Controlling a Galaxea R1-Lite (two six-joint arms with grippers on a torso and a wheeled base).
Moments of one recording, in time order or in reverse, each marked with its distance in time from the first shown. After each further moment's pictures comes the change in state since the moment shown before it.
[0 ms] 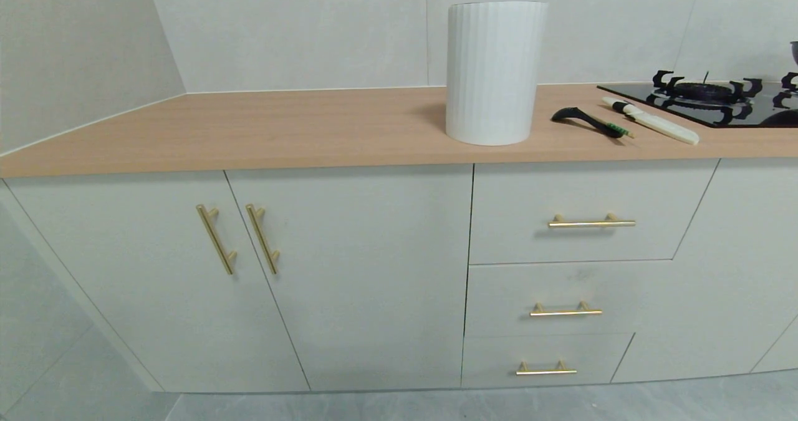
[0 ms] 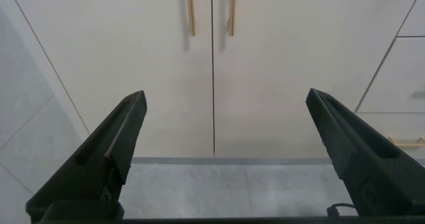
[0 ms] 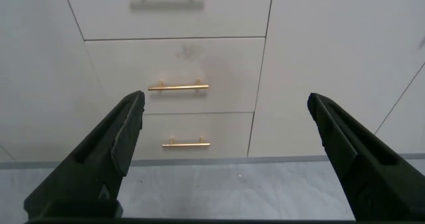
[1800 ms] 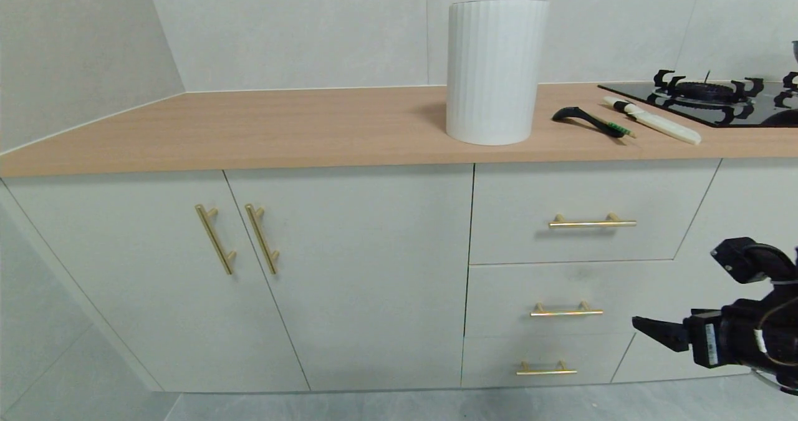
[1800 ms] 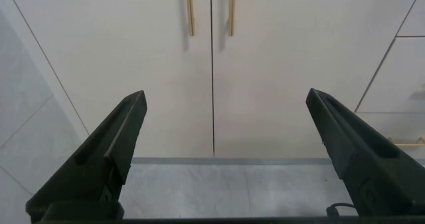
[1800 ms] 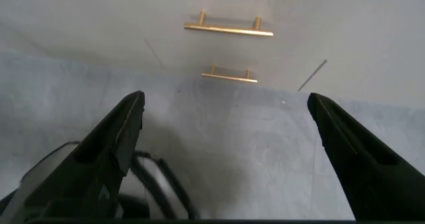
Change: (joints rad) left arm 0.000 0.000 0.000 0.000 0.000 0.000; right arm 0.130 1.436 -0.391 -0.462 0.090 0.024
